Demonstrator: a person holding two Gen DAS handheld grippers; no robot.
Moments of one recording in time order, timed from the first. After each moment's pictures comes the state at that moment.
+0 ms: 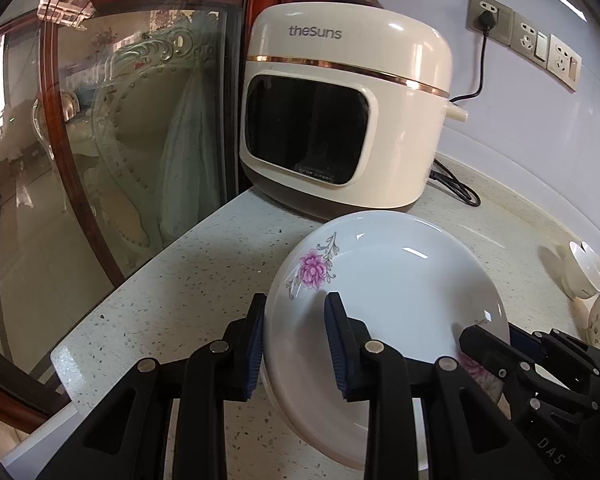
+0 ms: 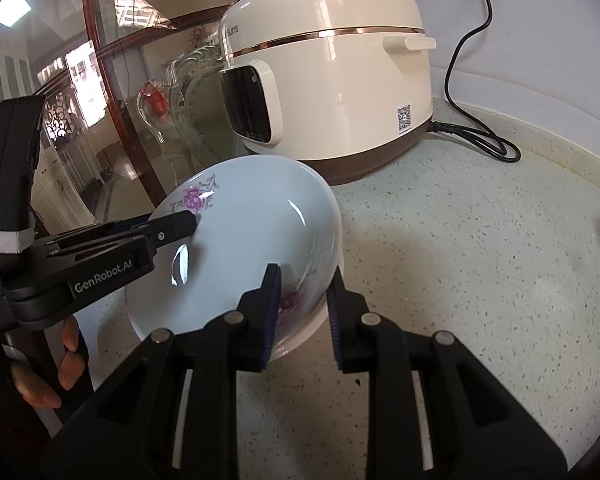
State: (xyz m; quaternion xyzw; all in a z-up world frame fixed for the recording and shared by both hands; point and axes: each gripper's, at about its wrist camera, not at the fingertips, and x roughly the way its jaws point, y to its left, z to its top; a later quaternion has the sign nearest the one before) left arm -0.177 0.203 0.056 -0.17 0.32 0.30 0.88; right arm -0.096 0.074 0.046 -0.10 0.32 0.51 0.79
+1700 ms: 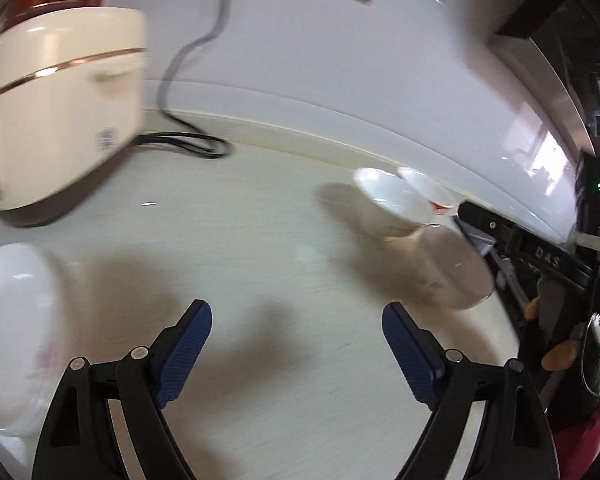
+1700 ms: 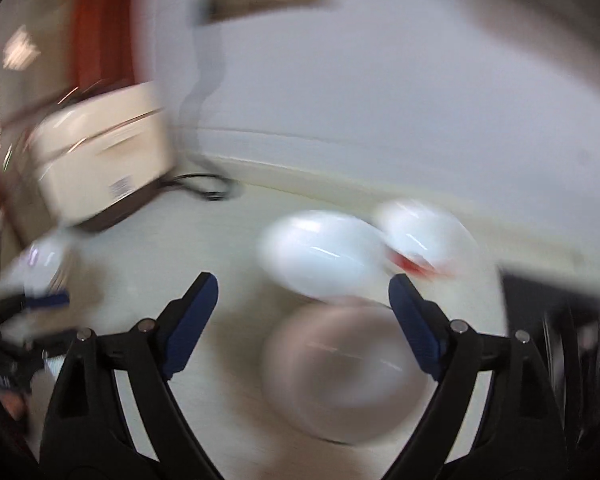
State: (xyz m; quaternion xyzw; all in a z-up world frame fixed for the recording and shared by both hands) left arm -0.059 0.012 0.062 -0.16 0.34 0.02 0.93; right arm 0.051 -0.201 0.102 -0.06 0.30 0.27 0.92
